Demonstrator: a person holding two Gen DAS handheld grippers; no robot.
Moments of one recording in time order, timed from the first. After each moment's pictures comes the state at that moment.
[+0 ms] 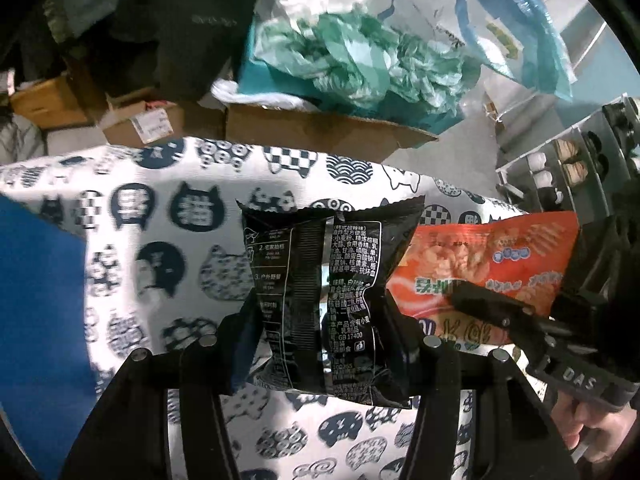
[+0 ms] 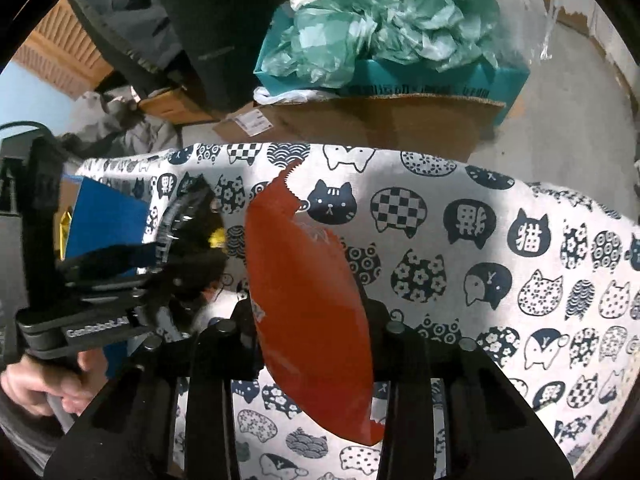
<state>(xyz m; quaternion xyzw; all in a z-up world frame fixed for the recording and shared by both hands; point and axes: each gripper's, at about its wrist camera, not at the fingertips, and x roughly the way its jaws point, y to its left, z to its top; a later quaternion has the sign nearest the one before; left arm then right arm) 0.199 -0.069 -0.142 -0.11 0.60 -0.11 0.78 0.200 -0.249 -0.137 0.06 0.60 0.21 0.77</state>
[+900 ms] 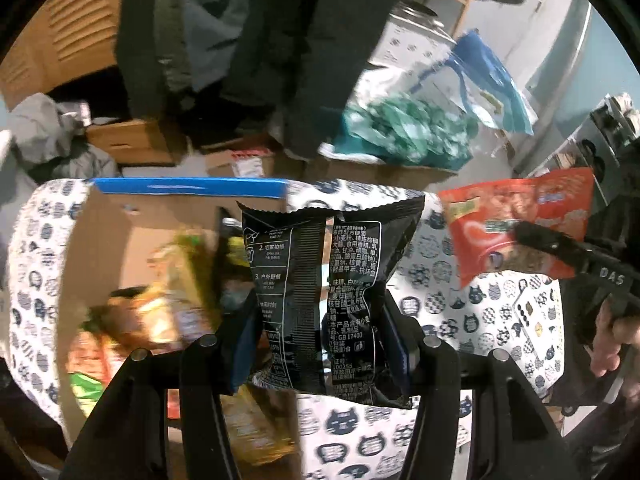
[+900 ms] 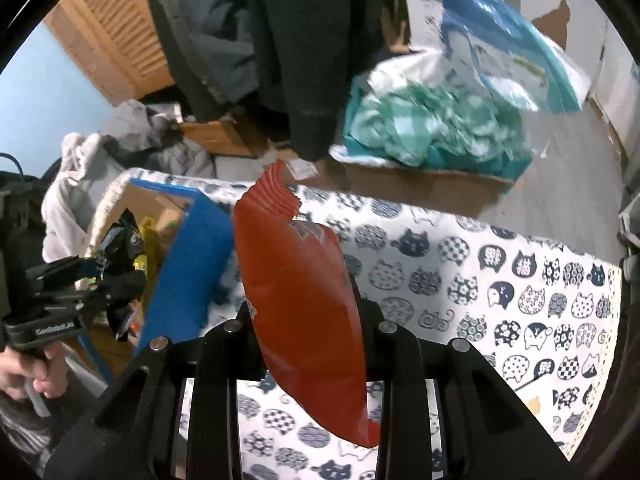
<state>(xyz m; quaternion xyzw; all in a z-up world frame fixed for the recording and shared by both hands) 0.099 0.071 -0.026 -0.07 0.53 -0.06 0.84 0.138 -0.176 -0.021 0.03 0.52 0.23 0.82</state>
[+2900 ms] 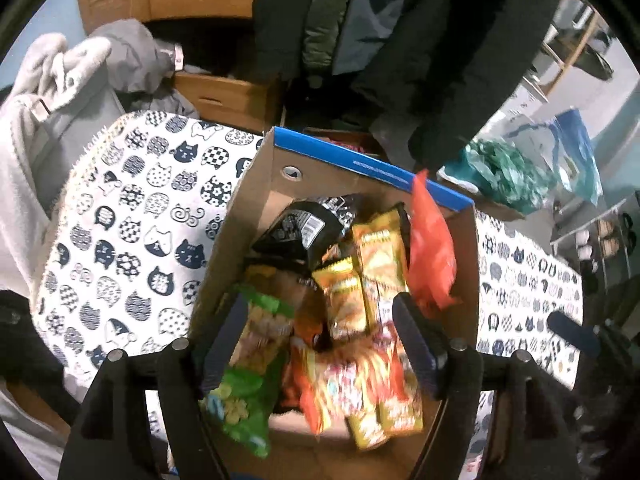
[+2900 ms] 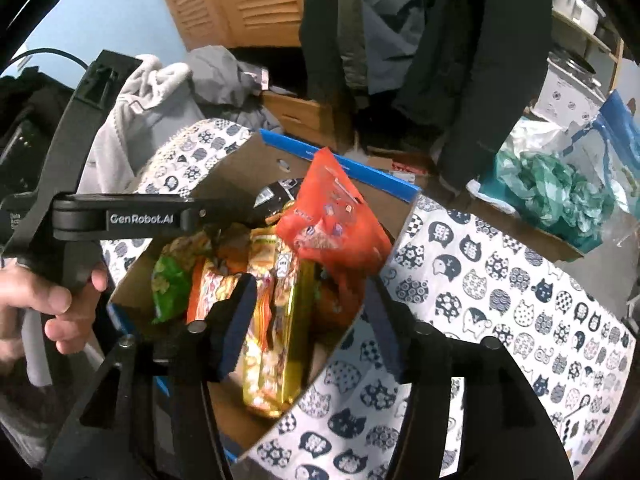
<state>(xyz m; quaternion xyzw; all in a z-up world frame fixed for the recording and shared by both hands) 0.072 0.221 -0.042 -0.14 0.54 0.04 0.83 0.055 0.034 -0.016 -0.09 0.48 0.31 0.82</state>
